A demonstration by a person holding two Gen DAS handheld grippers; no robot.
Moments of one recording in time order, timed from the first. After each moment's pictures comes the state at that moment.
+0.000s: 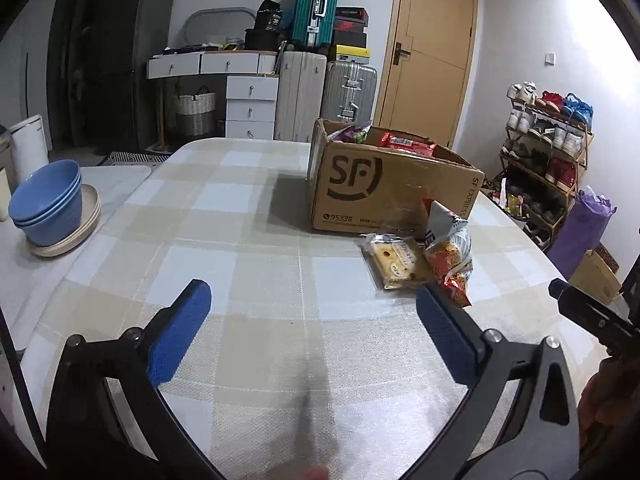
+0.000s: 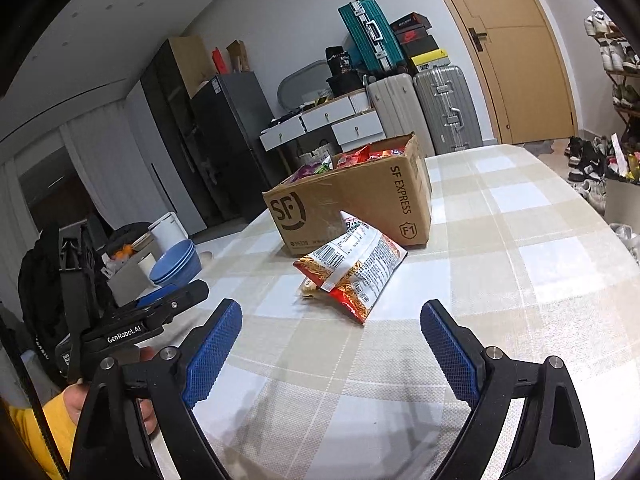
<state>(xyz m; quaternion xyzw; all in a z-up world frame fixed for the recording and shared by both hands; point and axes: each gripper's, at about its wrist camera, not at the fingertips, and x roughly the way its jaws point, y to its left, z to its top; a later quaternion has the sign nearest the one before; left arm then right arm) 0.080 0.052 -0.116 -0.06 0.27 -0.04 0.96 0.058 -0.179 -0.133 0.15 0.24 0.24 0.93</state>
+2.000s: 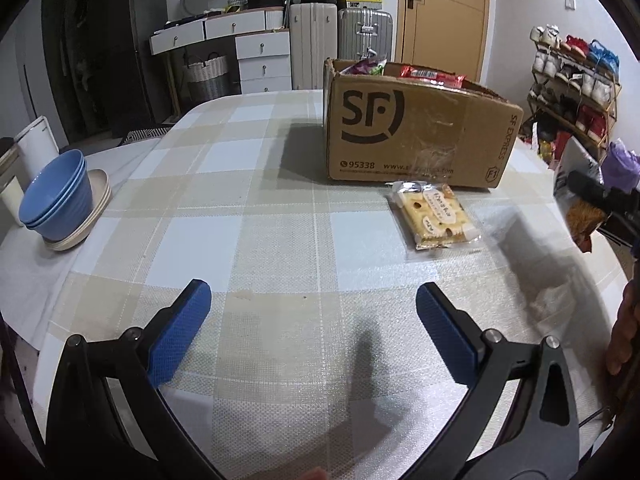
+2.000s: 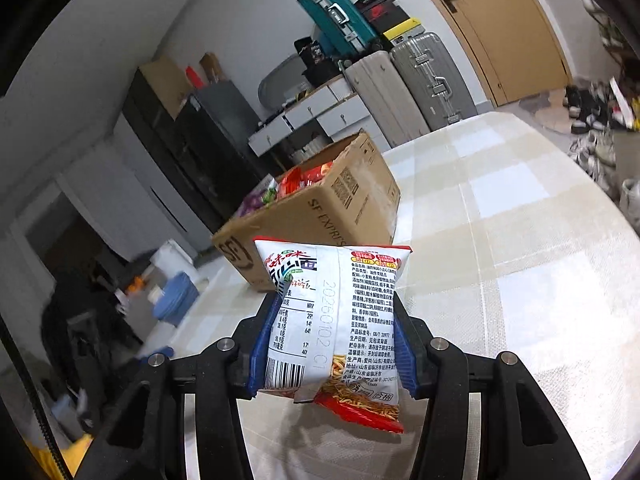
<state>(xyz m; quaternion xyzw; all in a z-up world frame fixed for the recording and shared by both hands) 0.125 0.028 -0.151 0.01 0.37 0.01 0.93 0.133 -0.264 -0.145 0.25 0.26 0.25 0.90</state>
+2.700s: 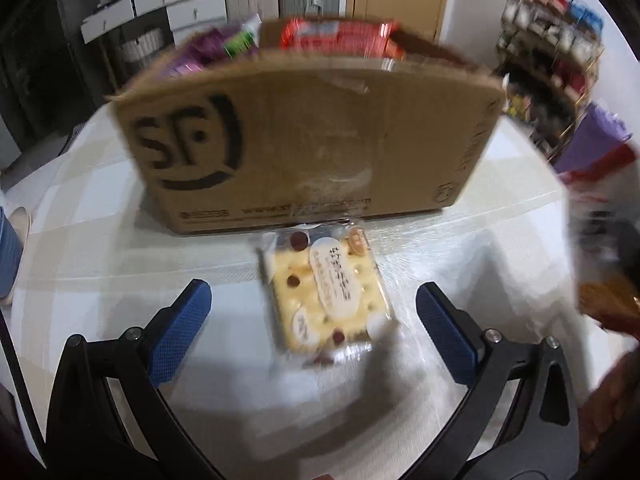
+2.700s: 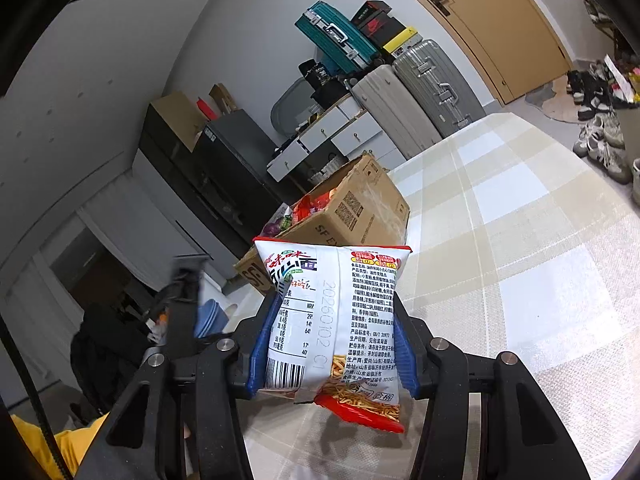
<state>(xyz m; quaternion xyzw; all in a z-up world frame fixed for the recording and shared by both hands) 0.245 -0.069 -0.161 0.04 0.46 -0.07 0.88 0.132 -0.279 -0.147 0.30 0.24 0.28 0.88</state>
